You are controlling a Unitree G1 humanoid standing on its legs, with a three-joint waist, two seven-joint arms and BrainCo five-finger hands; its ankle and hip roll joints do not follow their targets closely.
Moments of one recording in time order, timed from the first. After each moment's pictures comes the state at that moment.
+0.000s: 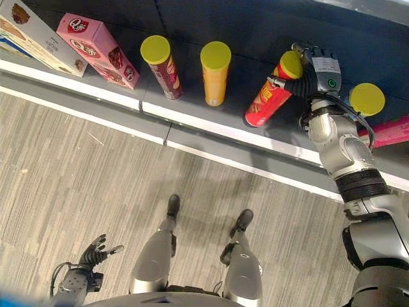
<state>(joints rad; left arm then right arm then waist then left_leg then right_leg) 0.11 0.35 -0.08 0.87 -0.12 -0.21 0.07 -0.74 -0.88 0.28 0.39 -0.52 -0.07 -0.41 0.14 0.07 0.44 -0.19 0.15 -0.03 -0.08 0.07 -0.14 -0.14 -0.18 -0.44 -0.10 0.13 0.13</state>
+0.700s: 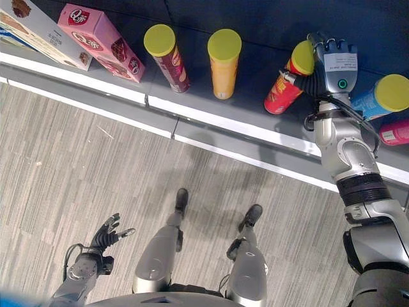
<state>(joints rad) 0.11 0.36 -0.15 0.68 -0.16 -0.22 0.07 -0.72 -0.88 0.24 0.37 -0.68 0.00 -0.57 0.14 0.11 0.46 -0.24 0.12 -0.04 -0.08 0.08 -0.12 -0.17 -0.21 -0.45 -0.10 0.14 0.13</state>
